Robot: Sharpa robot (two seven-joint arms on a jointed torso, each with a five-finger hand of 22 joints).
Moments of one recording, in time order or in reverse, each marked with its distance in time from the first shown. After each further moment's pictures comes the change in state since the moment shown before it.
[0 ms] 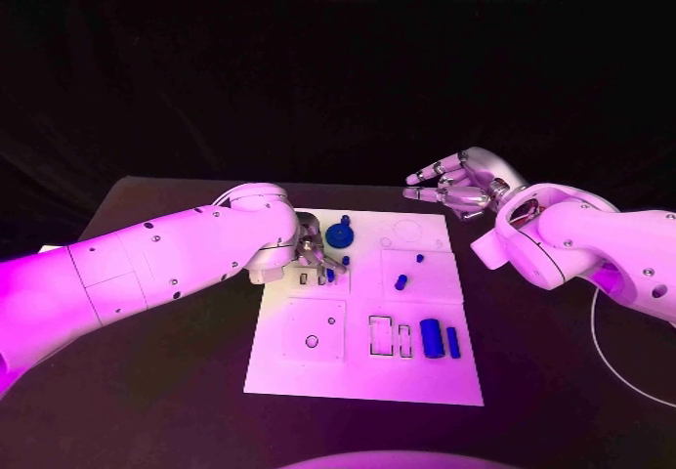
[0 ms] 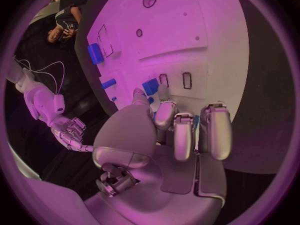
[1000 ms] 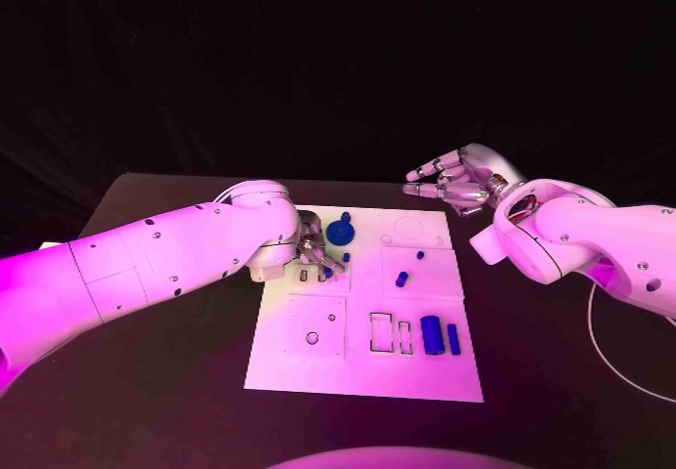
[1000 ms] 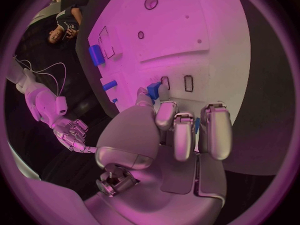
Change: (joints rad) left arm 0.000 0.001 -0.002 0.004 0.013 0.006 0.000; left_hand 0.151 0.062 0.084 -0.078 0.000 -0.026 -0.004 0.009 0.029 -0.005 0.000 -0.014 -0.015 0.001 -0.001 0.000 0.000 0.000 0.000 0.000 0.000 0.000; right arm 0.000 0.017 0.000 -0.024 -0.001 0.005 -0.004; right_hand 0.000 0.000 0.000 0.000 0.006 0.000 0.000 0.000 0.000 -0.007 0.000 -0.009 0.000 0.000 0.000 0.000 0.000 0.000 0.000 0.000 -0.004 0.001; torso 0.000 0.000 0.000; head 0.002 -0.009
